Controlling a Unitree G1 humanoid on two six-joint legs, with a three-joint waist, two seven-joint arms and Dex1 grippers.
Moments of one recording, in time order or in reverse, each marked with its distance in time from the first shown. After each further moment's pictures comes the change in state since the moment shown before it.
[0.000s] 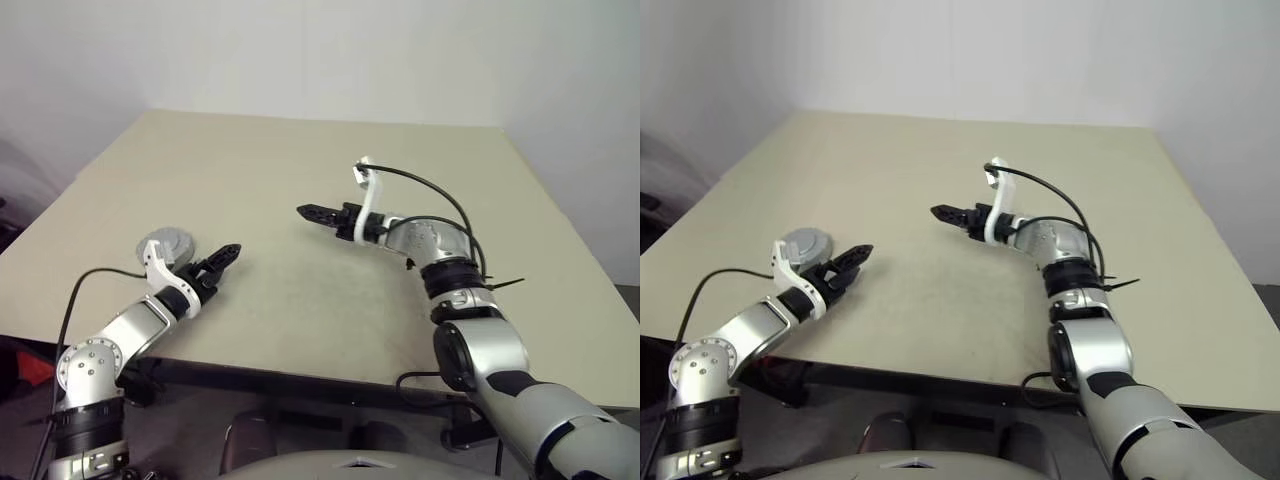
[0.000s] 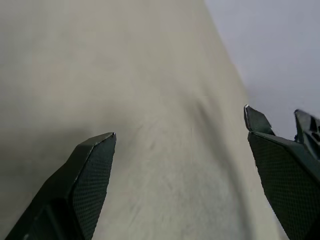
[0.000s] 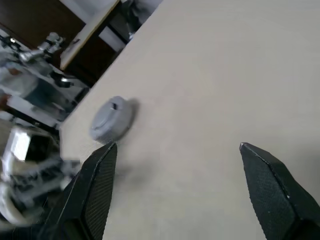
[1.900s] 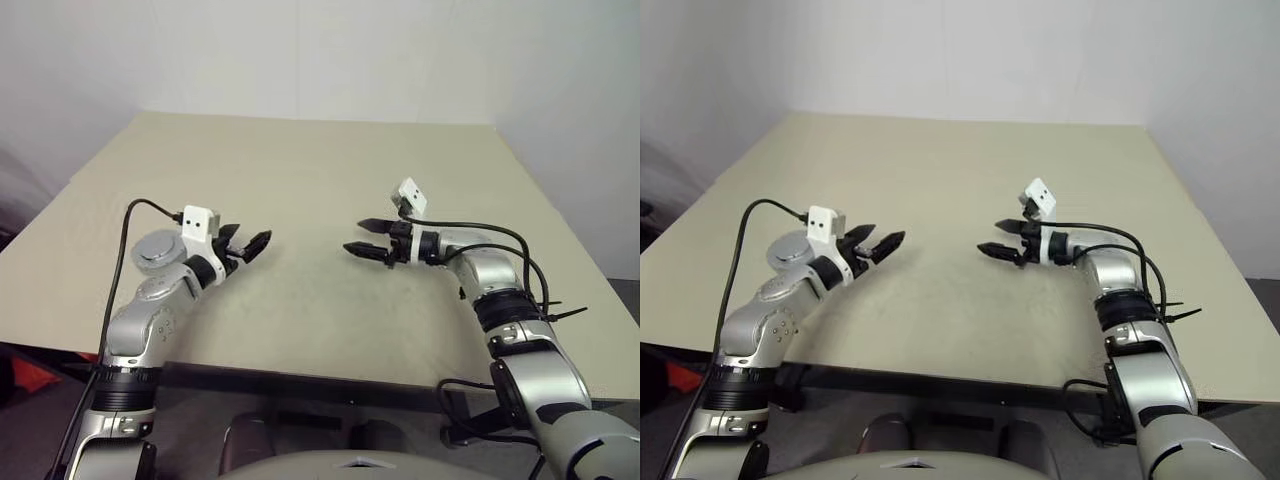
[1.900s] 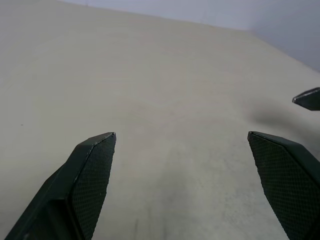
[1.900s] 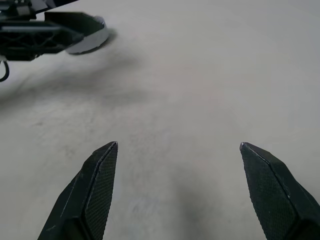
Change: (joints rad) left arm -0.129 -0.037 -0.262 0.023 0.843 -0.374 -0.474; right arm 0.153 -0.219 0.142 -0.024 -0.193 -0.469 0.306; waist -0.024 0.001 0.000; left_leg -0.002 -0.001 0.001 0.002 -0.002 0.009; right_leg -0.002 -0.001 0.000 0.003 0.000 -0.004
